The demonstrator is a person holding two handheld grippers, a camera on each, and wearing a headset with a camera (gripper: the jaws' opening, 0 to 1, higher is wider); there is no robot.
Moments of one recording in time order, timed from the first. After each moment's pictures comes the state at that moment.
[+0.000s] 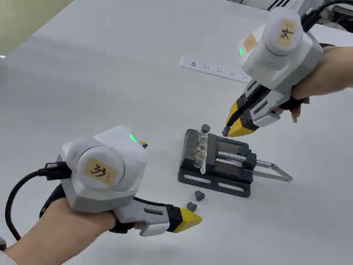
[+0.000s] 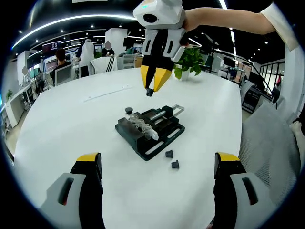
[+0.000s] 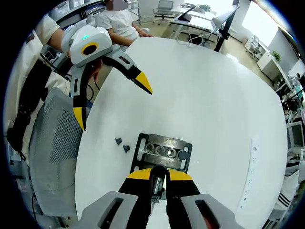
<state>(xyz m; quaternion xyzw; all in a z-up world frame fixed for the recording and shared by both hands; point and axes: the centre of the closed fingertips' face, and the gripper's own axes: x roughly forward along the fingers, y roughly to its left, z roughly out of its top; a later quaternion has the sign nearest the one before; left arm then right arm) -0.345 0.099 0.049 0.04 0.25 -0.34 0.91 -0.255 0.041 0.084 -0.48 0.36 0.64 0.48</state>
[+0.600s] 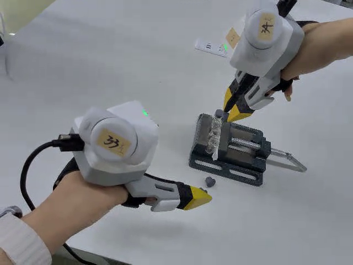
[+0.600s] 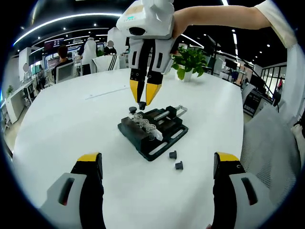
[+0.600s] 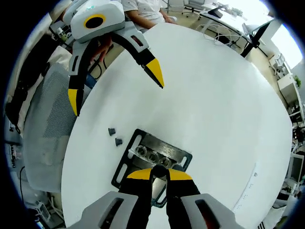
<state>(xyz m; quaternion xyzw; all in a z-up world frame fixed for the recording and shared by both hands) -0.337 0.098 0.048 0.03 0.26 -0.33 0.91 -0.248 0.059 0.052 -0.56 0.32 0.67 0.38</state>
